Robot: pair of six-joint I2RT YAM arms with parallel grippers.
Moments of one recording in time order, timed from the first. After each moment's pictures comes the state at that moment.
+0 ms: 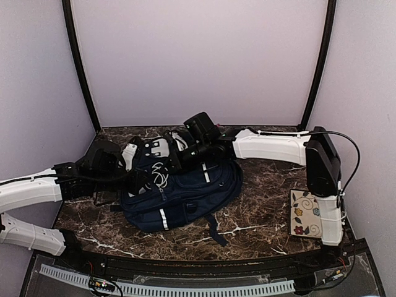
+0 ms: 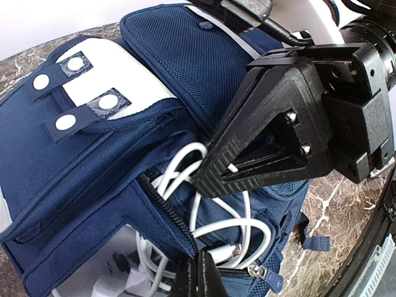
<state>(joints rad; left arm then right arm) -0.81 1.05 0.72 -0.28 -0.09 -0.35 0.95 2.11 1.74 -0.30 -0.54 0.49</state>
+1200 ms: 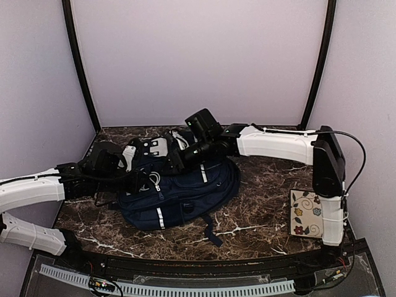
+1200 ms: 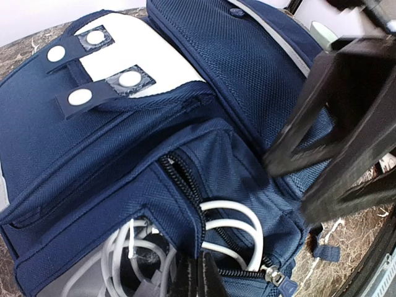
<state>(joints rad) -0.78 1.08 0.72 -0.30 -0.11 -0.38 0.95 2.08 1.76 -0.37 -0.58 0.44</state>
